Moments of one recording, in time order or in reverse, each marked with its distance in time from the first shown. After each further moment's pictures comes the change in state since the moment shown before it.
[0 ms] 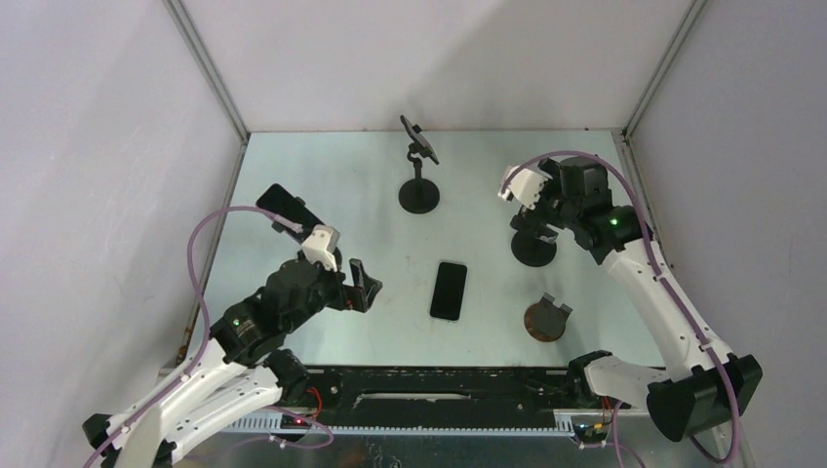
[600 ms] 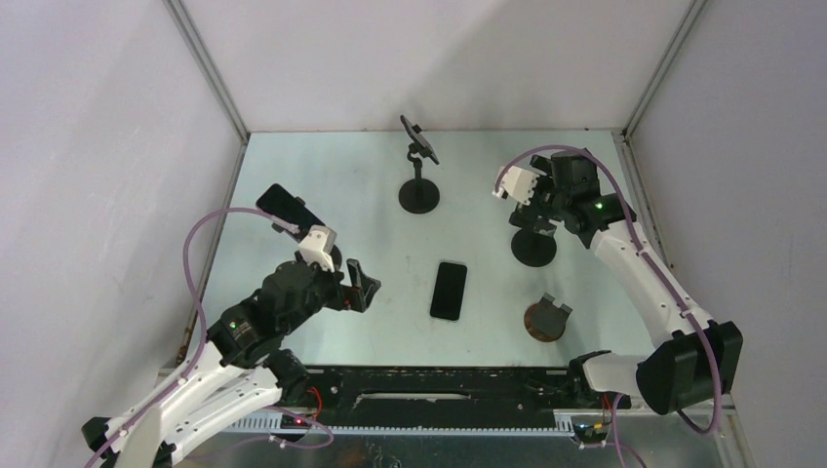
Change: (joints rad) left arm 0.000 -0.026 0.000 -0.001 -0.008 0.002; right arm -0.034 0.130 0.000 0.058 -0.003 -0.152
